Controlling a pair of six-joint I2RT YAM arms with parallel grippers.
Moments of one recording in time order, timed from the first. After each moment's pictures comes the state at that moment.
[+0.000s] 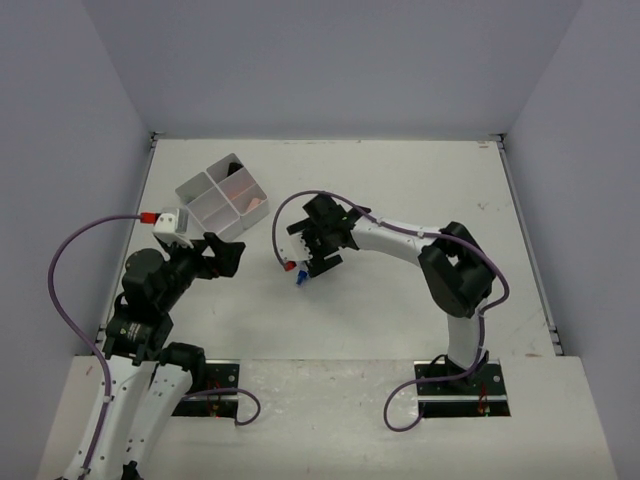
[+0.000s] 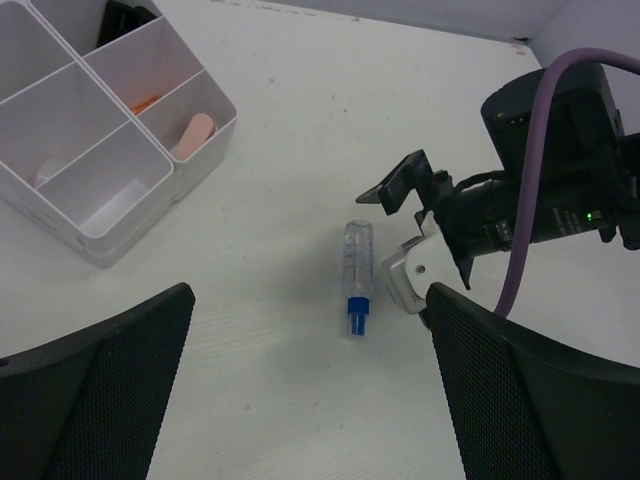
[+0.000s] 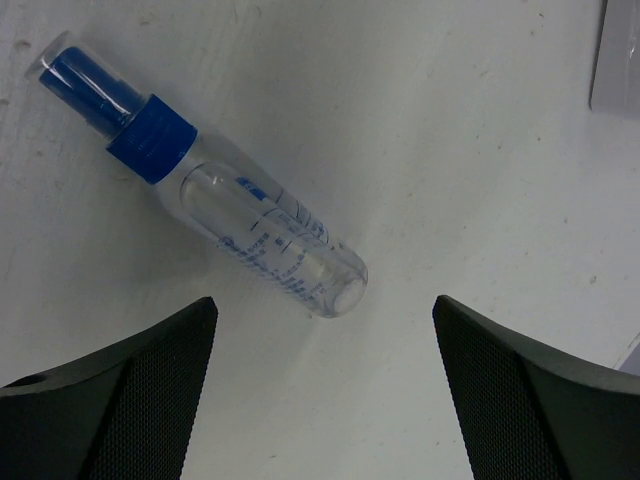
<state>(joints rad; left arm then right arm) -0.19 0.45 0.67 -0.45 0.18 -0.35 0.79 1.95 1.38 -0.49 -0.20 -1.29</state>
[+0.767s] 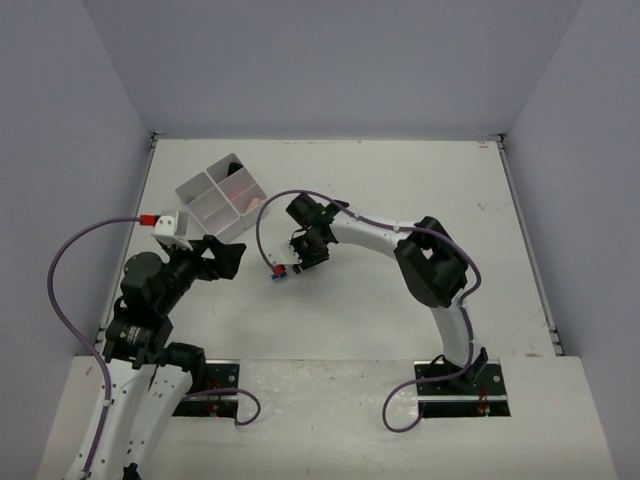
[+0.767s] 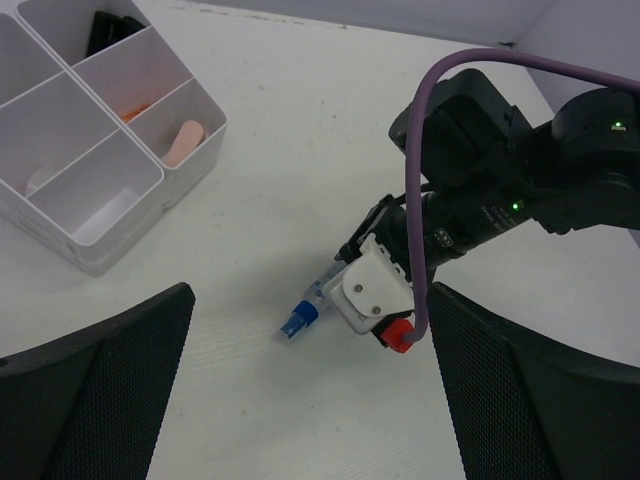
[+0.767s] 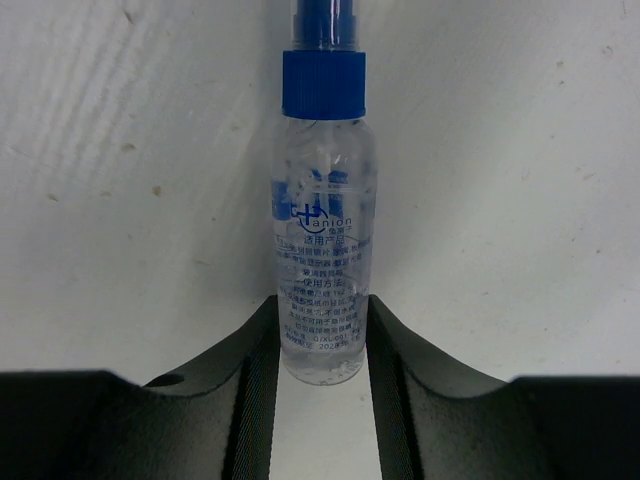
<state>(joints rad) -0.19 0.43 0.66 -0.43 0.19 -0.36 0.83 2.13 1.62 -0.73 -0.27 -1.27</state>
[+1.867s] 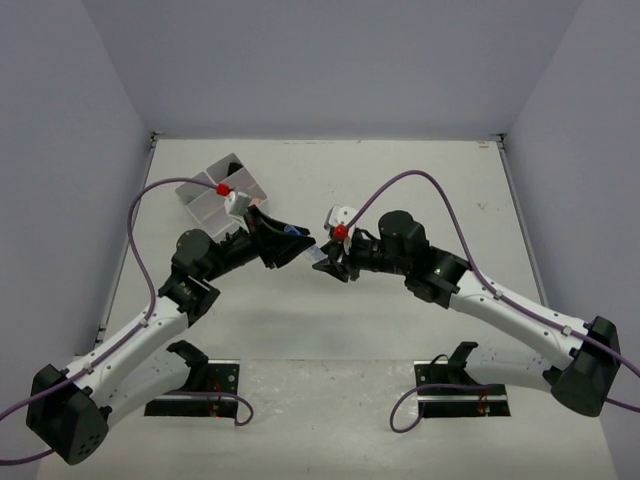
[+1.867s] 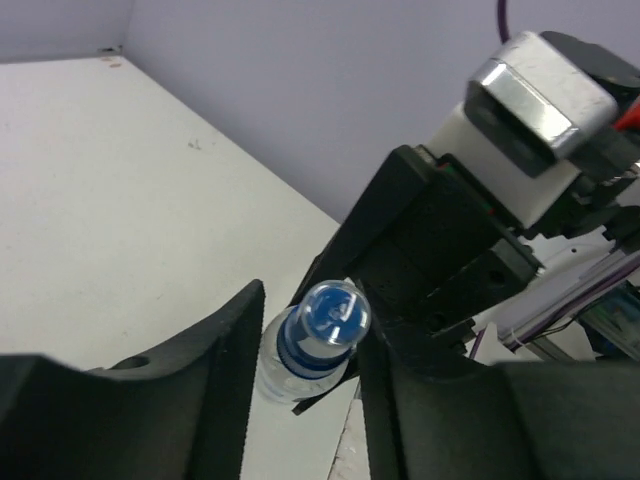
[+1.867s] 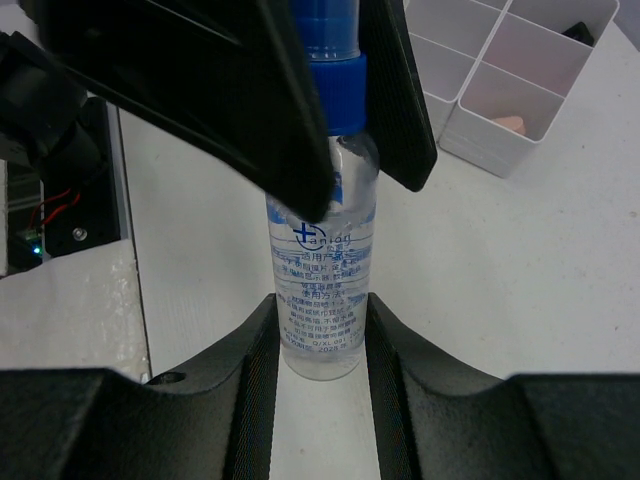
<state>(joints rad) -0.56 0.87 0.57 0.51 0.54 -0.68 0.88 1.13 0.93 -0.11 -0.36 -0.15</state>
